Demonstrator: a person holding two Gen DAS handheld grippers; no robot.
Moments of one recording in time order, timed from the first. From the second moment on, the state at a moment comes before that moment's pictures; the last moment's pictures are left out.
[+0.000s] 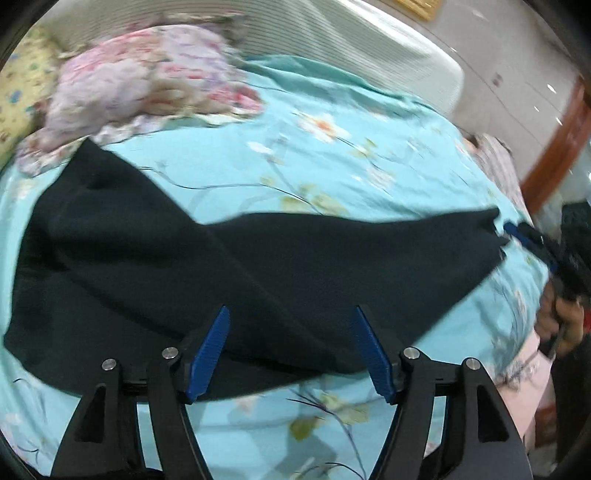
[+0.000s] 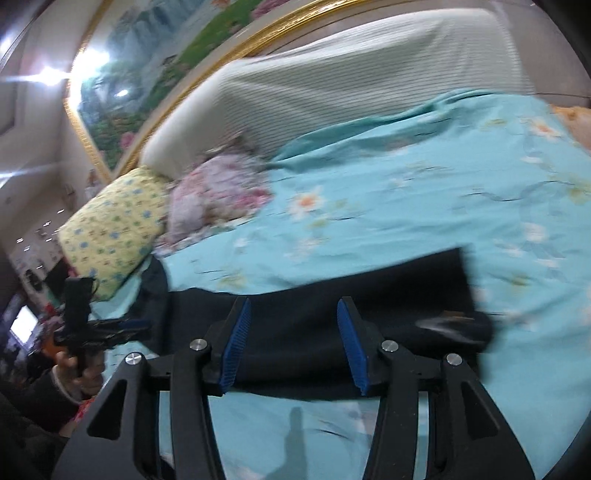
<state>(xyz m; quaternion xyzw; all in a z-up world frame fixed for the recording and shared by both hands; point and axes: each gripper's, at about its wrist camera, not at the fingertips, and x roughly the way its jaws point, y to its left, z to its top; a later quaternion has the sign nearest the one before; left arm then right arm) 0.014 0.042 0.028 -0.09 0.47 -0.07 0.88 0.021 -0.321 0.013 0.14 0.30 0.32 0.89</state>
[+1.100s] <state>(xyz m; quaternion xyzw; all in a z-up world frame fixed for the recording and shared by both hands) 0.146 0.124 -0.001 -0.05 0.60 0.16 0.78 0.040 -0.029 -0.031 0.02 0.42 0.52 0.74</state>
